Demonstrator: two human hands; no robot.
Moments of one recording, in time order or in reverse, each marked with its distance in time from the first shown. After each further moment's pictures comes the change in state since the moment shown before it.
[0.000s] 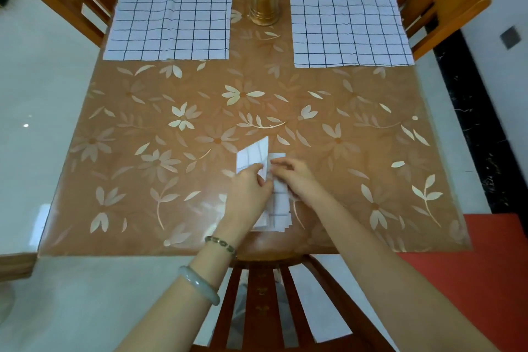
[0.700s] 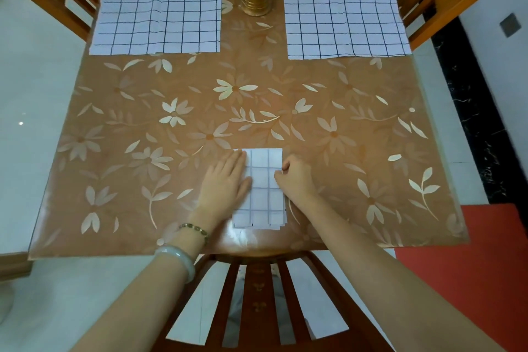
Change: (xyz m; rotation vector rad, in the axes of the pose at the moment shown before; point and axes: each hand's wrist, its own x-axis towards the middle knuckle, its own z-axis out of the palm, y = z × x) left_hand 0.036 -0.081 0.015 0.569 0.050 0.505; right_hand 0.011 0.029 -0.003 -0.546 0.313 -0.108
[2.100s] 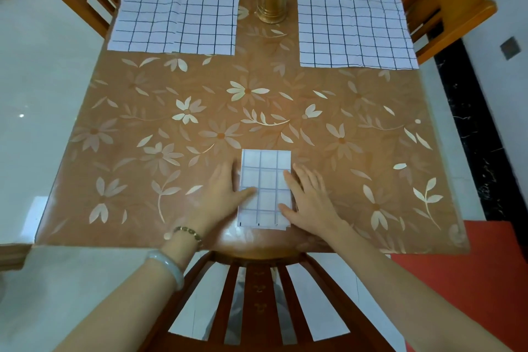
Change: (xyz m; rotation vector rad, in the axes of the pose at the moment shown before) left_hand -0.018 -0.014 -0.009 -0.693 -0.128 -0.381; right_hand -0.040 0.038 -0.010 -0.685 -0.026 -0.604
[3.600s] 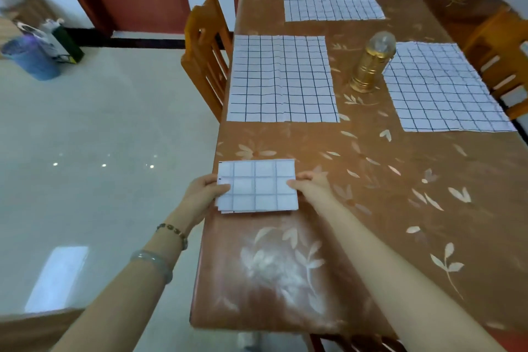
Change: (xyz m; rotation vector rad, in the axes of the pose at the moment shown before) left_hand 0.064 -0.158 -0.327 -0.683 0.103 -0.272; right_hand 0.263 -0.258 -0.053 1.295 0.071 0.754
